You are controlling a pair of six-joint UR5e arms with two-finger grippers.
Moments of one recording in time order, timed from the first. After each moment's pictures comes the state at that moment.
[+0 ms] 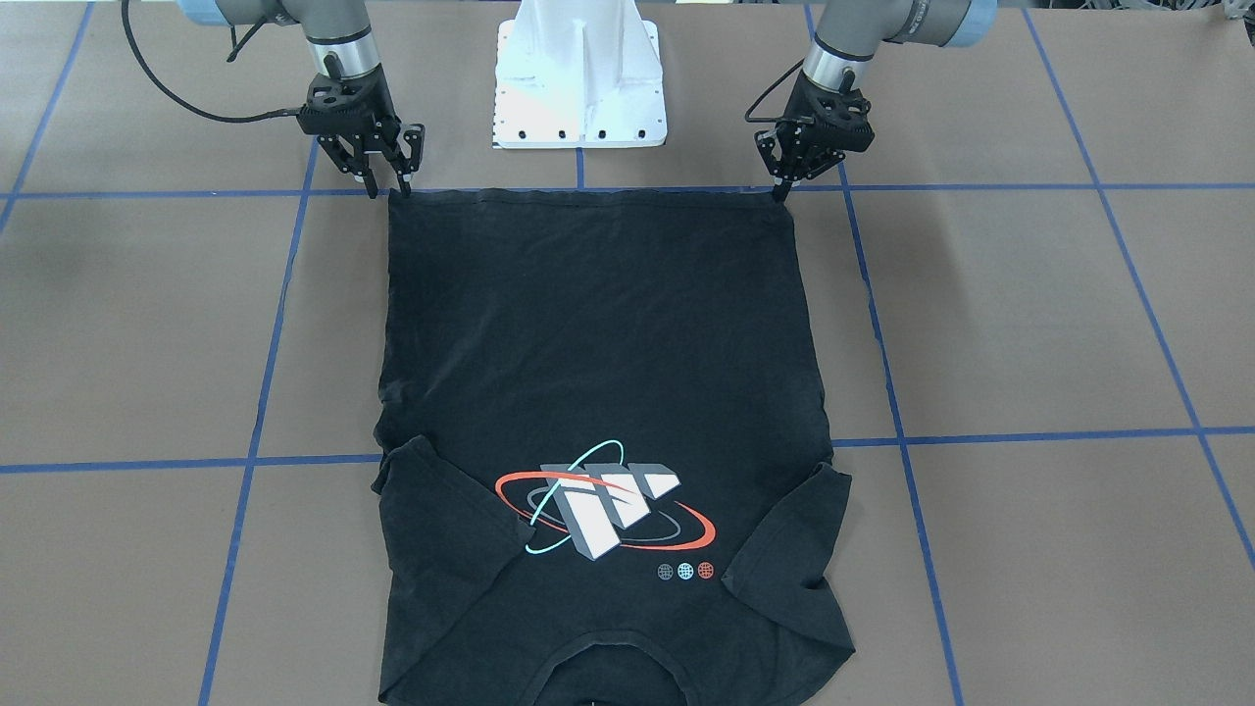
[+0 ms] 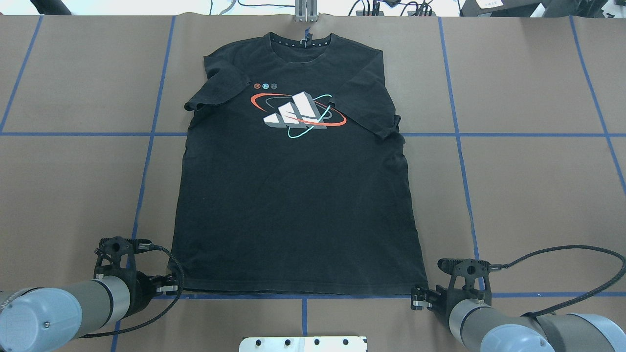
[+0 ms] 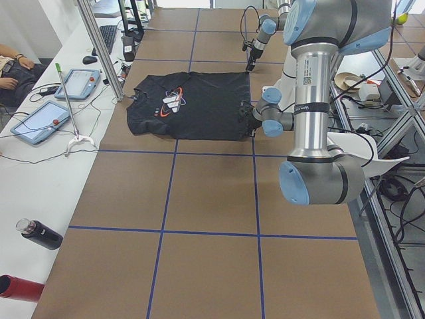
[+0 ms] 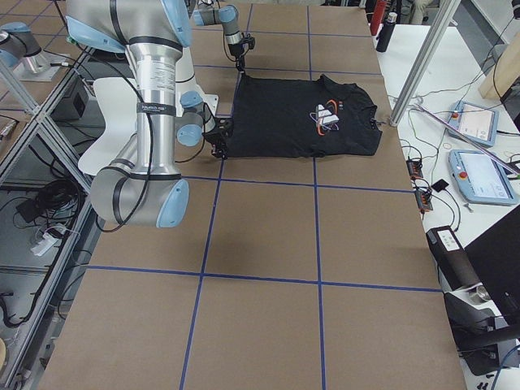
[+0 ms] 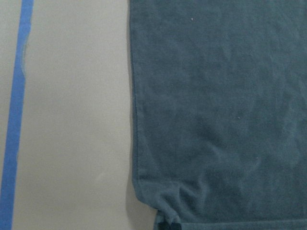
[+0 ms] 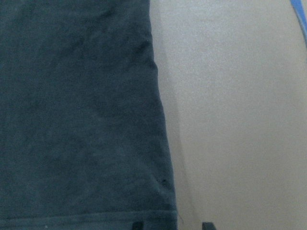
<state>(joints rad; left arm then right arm) -0.14 -1.50 -2.08 -2.12 -1.43 -1.44 0.00 -1.63 2.11 -1.24 1.25 1.62</state>
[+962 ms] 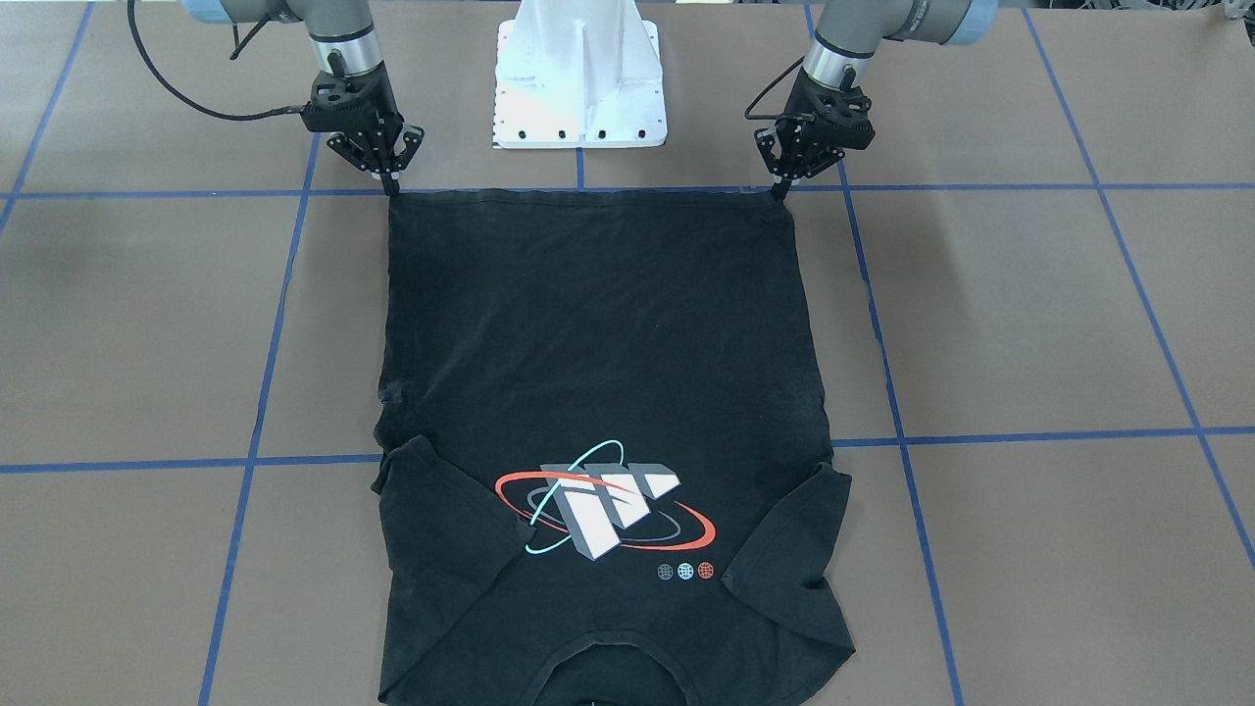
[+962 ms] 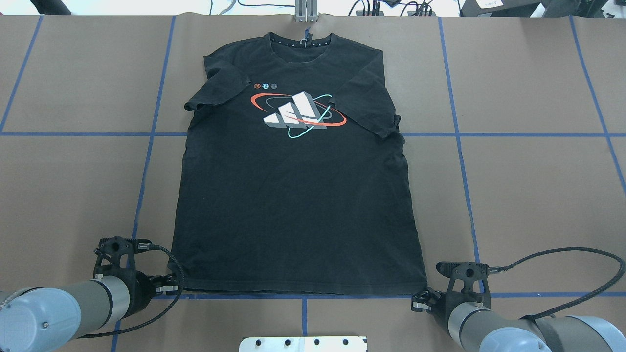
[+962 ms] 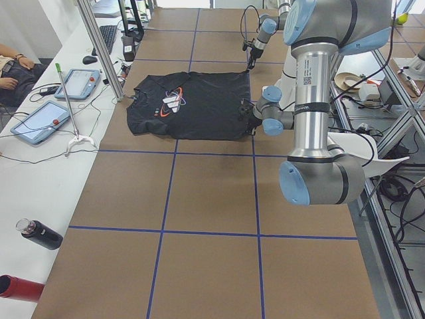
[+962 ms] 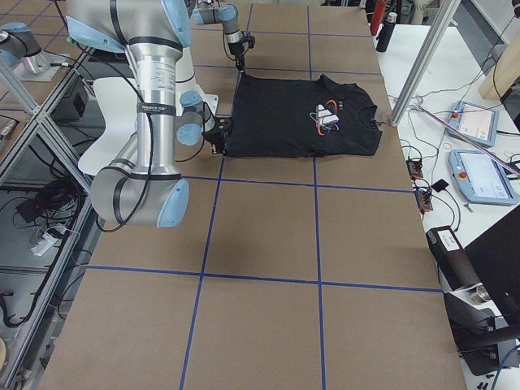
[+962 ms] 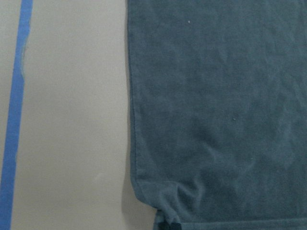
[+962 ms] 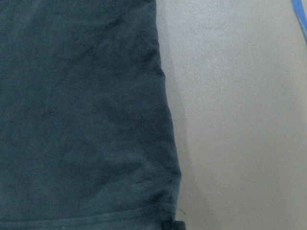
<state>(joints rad) -0.14 -1.49 -2.12 -2.11 -1.43 -1.44 0.01 -1.63 2.14 -1.25 1.25 1.62</state>
